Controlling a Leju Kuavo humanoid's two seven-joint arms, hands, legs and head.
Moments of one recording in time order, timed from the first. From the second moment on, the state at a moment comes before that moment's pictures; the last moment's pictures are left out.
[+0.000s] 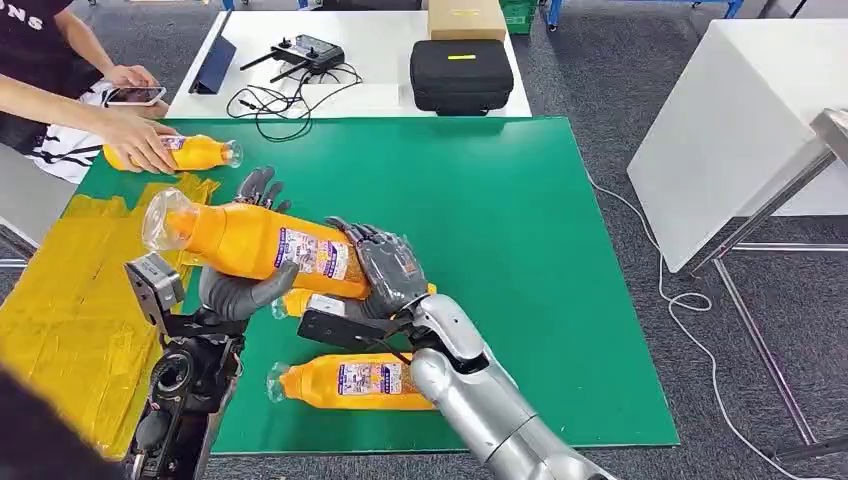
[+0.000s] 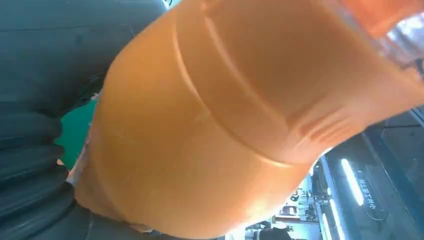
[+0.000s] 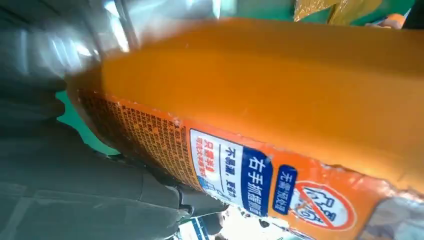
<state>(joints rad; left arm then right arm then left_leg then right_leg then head) -0.23 -0.11 -0.13 -1.15 -0.02 -0.29 -0.43 -0.47 0.28 0.58 -0.62 0.89 -0.25 -0.24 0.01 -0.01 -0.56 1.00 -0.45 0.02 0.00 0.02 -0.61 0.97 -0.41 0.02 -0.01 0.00</state>
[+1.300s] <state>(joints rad) -0.33 -0.10 -0.12 -1.07 -0.73 0.44 -0.29 -0.31 0.21 0.52 -1.02 0.76 -0.49 -0.34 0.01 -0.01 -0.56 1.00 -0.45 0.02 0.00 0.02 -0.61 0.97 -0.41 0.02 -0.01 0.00</state>
